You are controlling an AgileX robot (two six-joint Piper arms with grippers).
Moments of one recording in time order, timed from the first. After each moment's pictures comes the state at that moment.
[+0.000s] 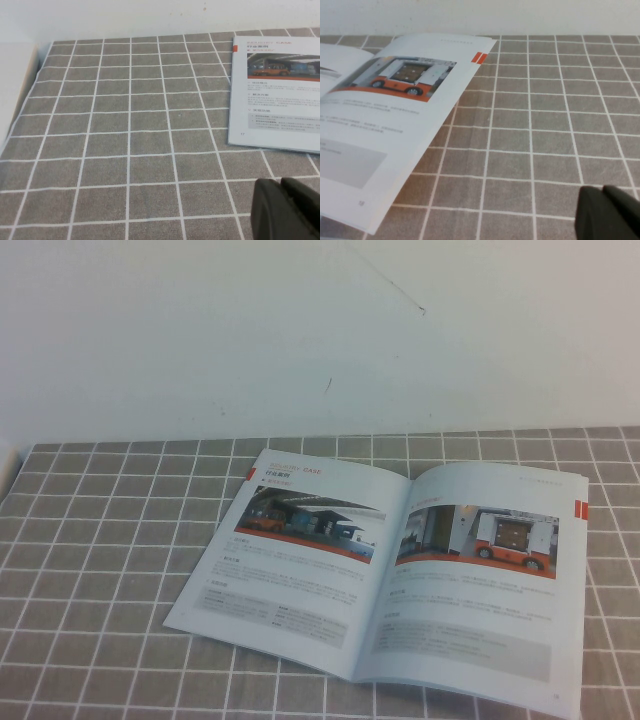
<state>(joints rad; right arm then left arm) 0.03 -0.01 0.02 0.06 0.43 -0.05 -0.09 -0.01 0.02 -0.10 0.37 0.01</state>
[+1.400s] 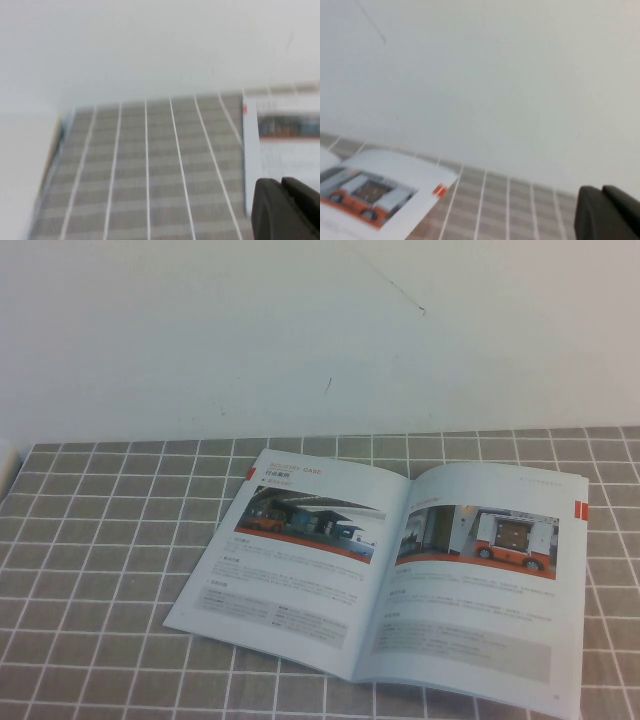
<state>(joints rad) 0.03 -0.01 0.03 -0.07 0.07 -0.16 -0.09 -0.01 0.02 -0.06 0.19 0.03</state>
